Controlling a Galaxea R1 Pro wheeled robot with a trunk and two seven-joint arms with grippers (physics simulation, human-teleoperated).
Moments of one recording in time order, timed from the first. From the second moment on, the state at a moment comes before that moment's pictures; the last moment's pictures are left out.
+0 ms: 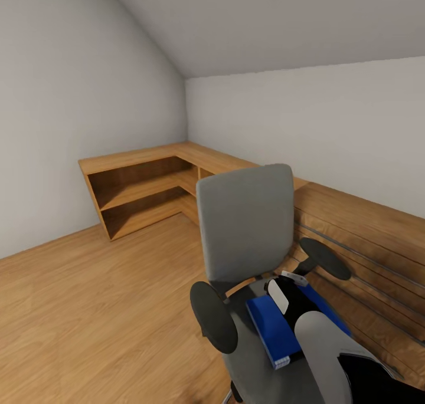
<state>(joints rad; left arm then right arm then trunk) -0.08 0.04 -0.01 -0.21 0.47 -0.53 0.00 -0.84 0.10 -0.16 -0.40 -0.20 0.40 -0.50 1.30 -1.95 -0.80</state>
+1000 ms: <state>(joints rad) -0.08 0.04 -0.01 -0.21 0.47 -0.56 0.00 -0.85 0.10 -0.15 -0.41 -0.19 0.40 -0.50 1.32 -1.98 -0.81</state>
